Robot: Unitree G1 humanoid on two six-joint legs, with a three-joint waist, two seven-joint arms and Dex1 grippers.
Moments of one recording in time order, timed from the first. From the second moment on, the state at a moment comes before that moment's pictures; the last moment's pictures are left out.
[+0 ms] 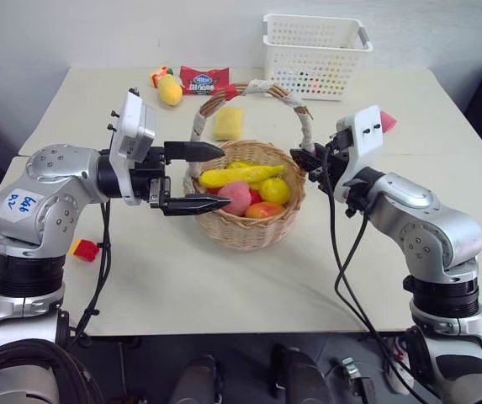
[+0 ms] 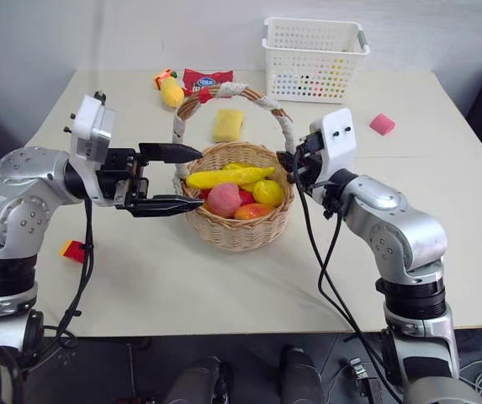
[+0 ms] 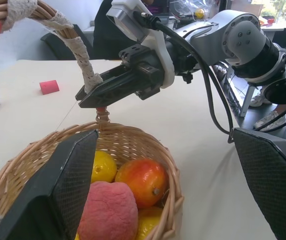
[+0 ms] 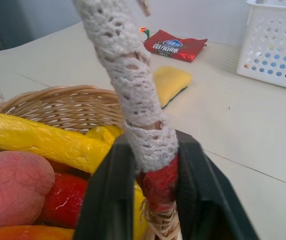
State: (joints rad) left arm -0.75 0.73 0.06 -0.16 -0.67 0.64 -1.10; right arm -0.65 -0.47 -0.04 -0.32 0.60 0.86 0.26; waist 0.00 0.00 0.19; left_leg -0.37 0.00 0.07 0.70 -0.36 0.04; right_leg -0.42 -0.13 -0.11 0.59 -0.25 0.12
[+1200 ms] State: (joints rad) left arm -0.86 0.59 -0.02 0.04 -0.61 0.54 -1.19; right arm 0.14 -0.69 -0.93 -0.48 0.66 0.80 0.44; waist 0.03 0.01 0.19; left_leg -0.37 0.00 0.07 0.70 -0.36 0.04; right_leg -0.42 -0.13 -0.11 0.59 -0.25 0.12
